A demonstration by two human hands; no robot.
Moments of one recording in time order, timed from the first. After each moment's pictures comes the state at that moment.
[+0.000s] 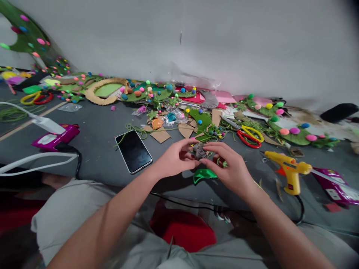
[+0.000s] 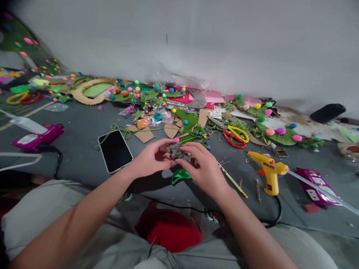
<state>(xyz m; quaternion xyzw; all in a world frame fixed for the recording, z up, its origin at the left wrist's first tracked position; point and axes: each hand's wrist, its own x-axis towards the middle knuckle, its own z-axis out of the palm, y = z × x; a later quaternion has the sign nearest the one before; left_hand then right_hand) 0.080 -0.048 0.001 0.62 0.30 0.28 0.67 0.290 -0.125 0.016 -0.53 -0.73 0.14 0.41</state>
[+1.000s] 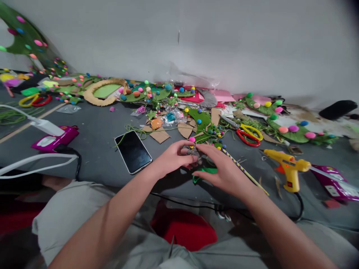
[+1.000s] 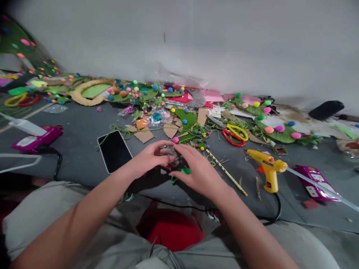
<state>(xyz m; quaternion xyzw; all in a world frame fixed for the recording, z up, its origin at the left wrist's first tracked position) 0.080 -0.046 0.009 0.52 0.37 0.25 0.73 0.290 -0.126 0.008 -0.49 -0.80 0.14 0.31</state>
